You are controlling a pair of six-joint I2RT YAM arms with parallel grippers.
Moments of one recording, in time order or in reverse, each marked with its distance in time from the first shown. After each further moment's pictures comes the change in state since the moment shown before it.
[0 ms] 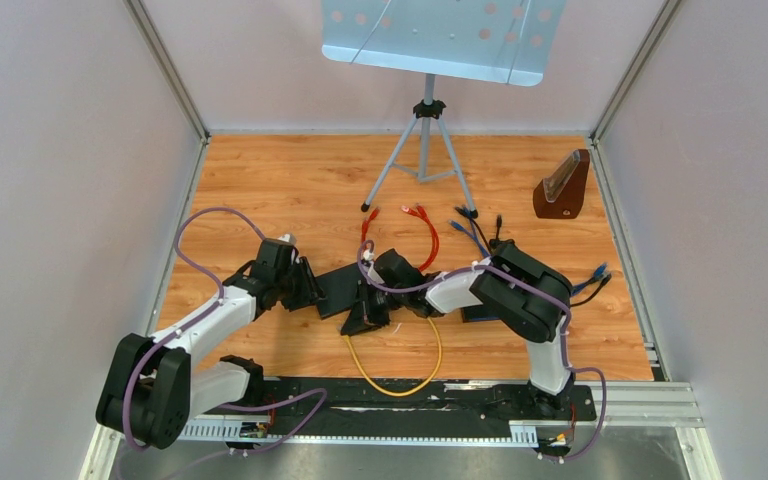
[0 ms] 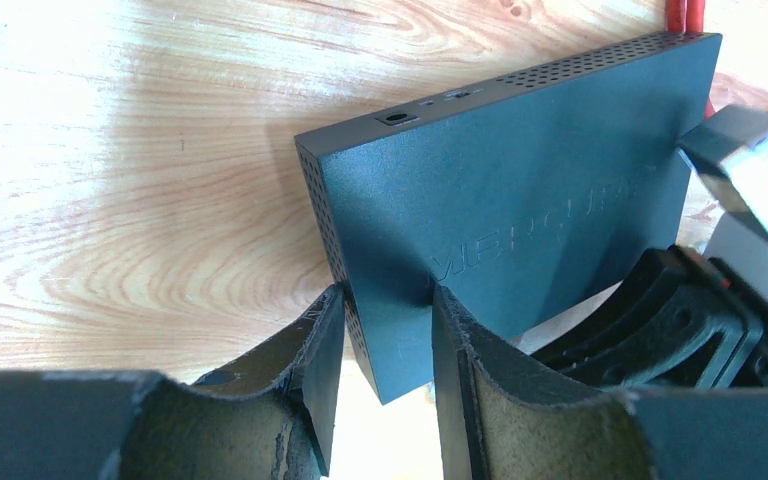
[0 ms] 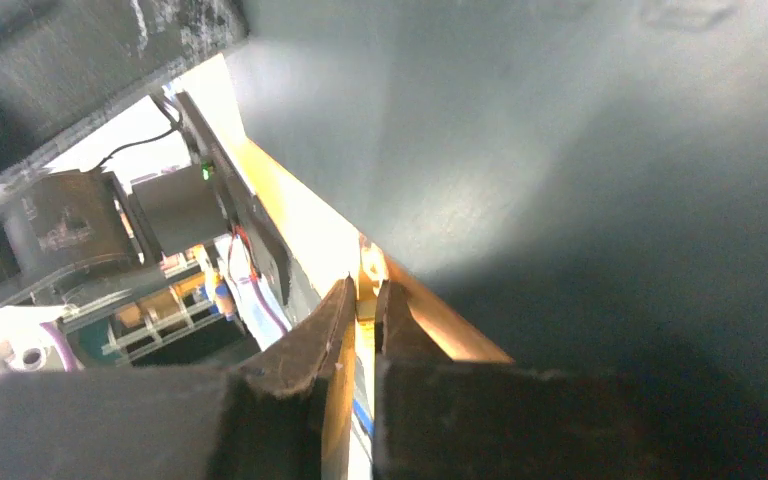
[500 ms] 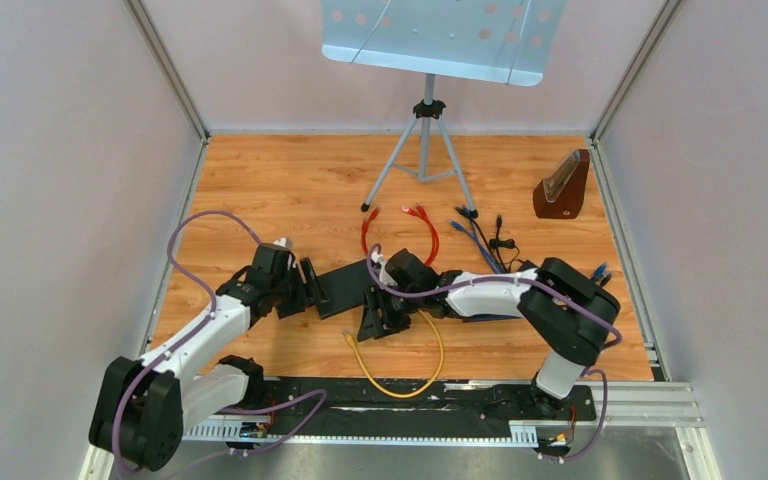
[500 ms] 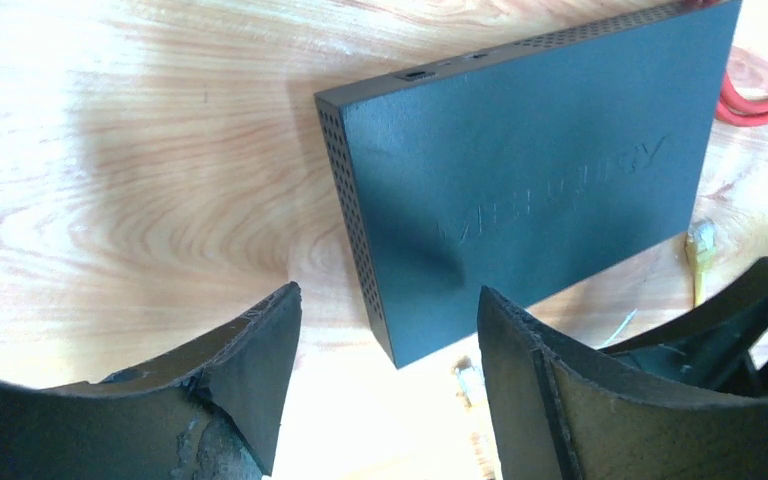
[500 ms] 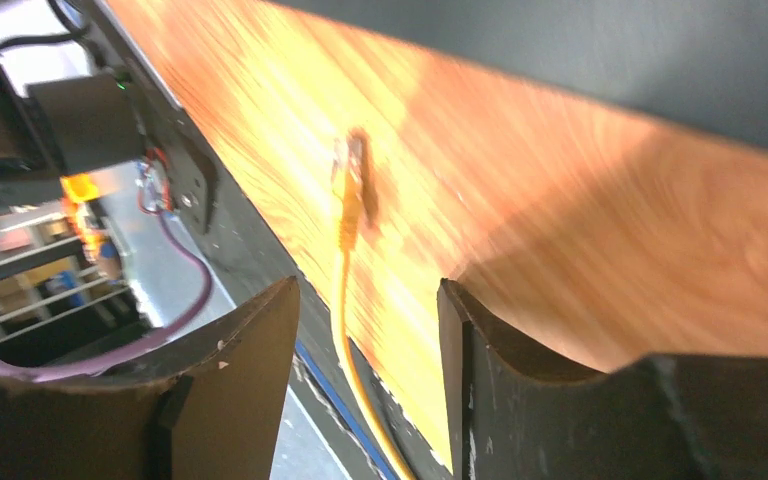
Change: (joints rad) left arm -0.006 -0.097 -0.012 -0.083 -0.021 0.002; right arm 0.011 -0.232 -0.065 -0.299 0.046 -0.312
